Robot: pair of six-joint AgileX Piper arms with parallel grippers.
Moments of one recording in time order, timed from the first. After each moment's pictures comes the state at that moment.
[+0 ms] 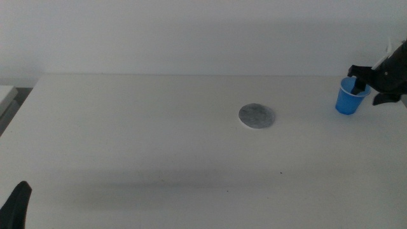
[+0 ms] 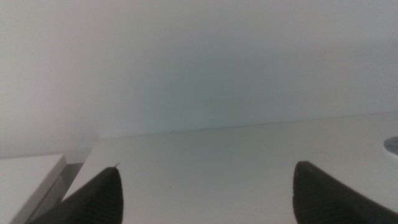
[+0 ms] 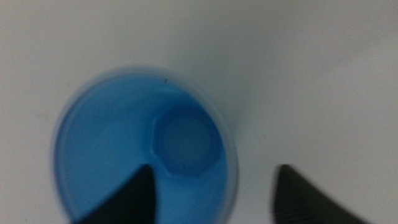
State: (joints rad) left arm -0.10 0.00 0.00 0.10 0.09 -0.07; right arm -0.13 2.22 -1.82 0.12 0.86 0.18
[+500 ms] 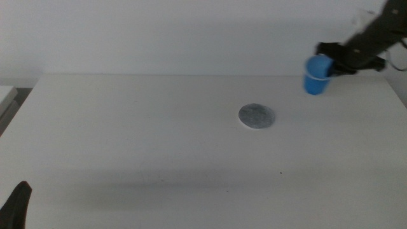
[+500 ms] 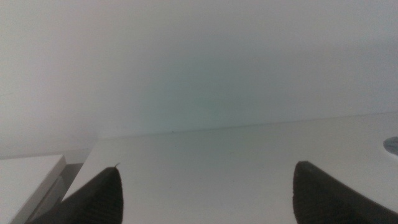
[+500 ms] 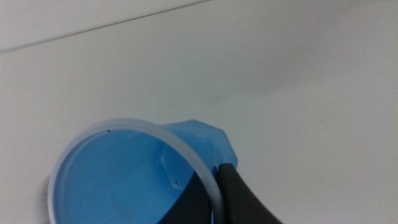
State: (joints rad) left arm -0.10 0.00 0.00 0.10 0.09 -0.07; right arm 0.03 2.11 -1.84 0.16 0.86 0.14
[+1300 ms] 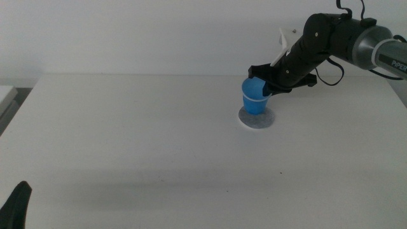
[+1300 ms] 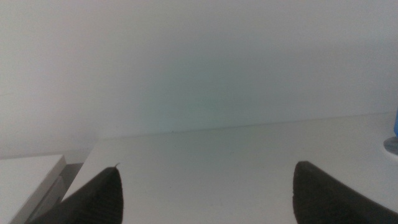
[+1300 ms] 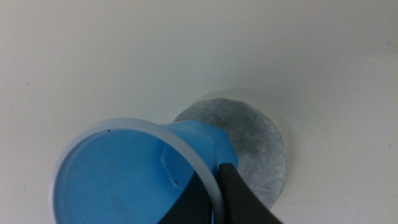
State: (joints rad) left arm -0.10 0.00 0.00 0.10 0.09 -0.07; right arm 0.30 2.18 -1.84 0.17 0.82 0.18
